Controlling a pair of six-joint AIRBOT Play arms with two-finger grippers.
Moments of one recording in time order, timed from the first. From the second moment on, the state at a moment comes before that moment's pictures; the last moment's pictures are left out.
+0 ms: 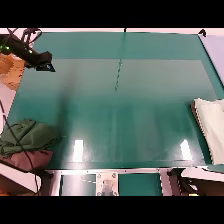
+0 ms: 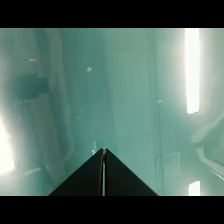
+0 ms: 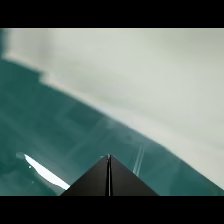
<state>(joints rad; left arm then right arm) 0.08 -1.72 1.97 1.16 -1.59 -1.43 -0.84 -1.40 1.41 -1.26 1.56 1.69</state>
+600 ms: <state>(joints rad) -0.11 -1.13 1.09 1.20 -1.40 -1.48 -0.22 -0.89 0.66 -1.11 1.21 1.54</state>
